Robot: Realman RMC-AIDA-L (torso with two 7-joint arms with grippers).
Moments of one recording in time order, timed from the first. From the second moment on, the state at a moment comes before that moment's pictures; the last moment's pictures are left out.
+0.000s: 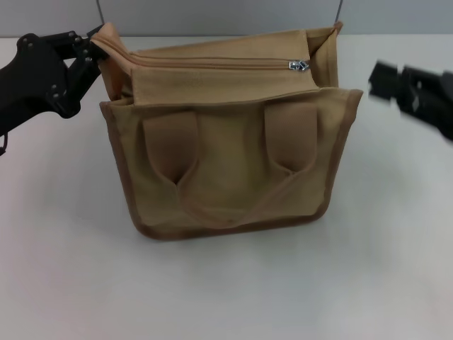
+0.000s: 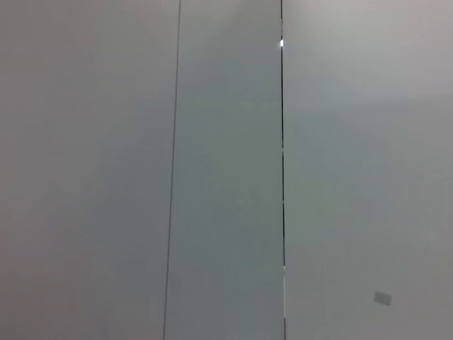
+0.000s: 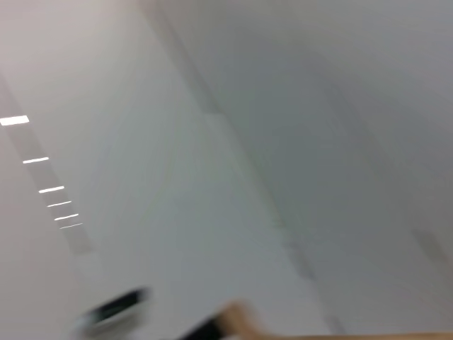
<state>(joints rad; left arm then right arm) -0.49 -2.05 0.46 0.53 1.66 1.80 -1.06 0.42 2.05 -0.64 -0.68 -1.61 -1.90 1.54</state>
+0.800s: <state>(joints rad) -0.47 -2.04 0.47 0.53 1.67 1.79 -1.15 0.38 2.08 -0.75 -0.50 -1.91 -1.88 0.96</state>
